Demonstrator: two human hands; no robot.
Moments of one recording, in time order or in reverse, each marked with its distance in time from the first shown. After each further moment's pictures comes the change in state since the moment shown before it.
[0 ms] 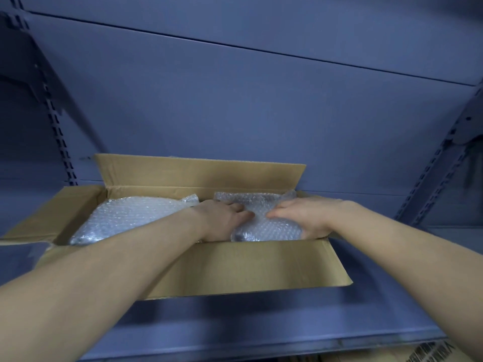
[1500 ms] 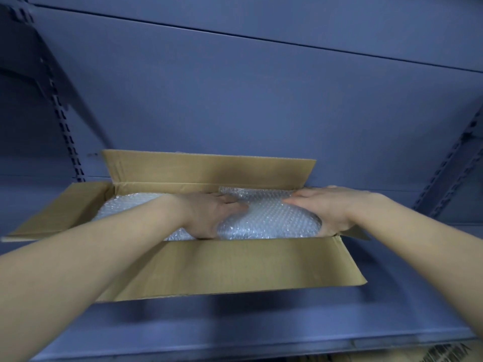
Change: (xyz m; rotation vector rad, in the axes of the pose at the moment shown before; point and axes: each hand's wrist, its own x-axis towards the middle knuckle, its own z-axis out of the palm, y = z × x) left_hand -0.028 -0.034 0.004 -0.133 -0.082 -0.014; right_hand -0.012 0.013 -0.002 -0.049 0.027 0.051
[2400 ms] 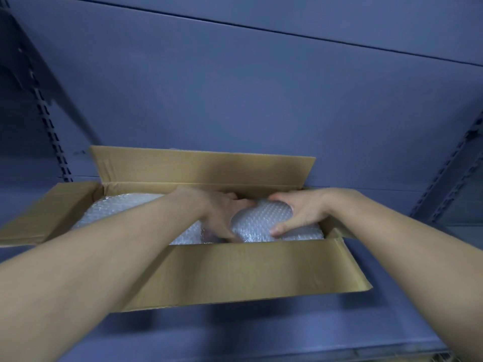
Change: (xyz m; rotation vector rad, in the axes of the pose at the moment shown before) left_hand 0.035 0.009 -0.014 -0.128 -0.149 -0.092; right_hand 0.044 -0.012 -0.009 0.533 -0.172 0.083
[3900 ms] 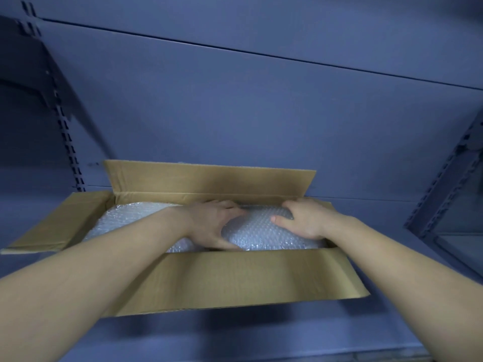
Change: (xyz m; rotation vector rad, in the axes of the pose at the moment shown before) left_hand -0.028 -0.017 0.018 -0.037 0.213 0.096; right_hand -0.016 -0.018 0.021 -0.048 0.348 0.154
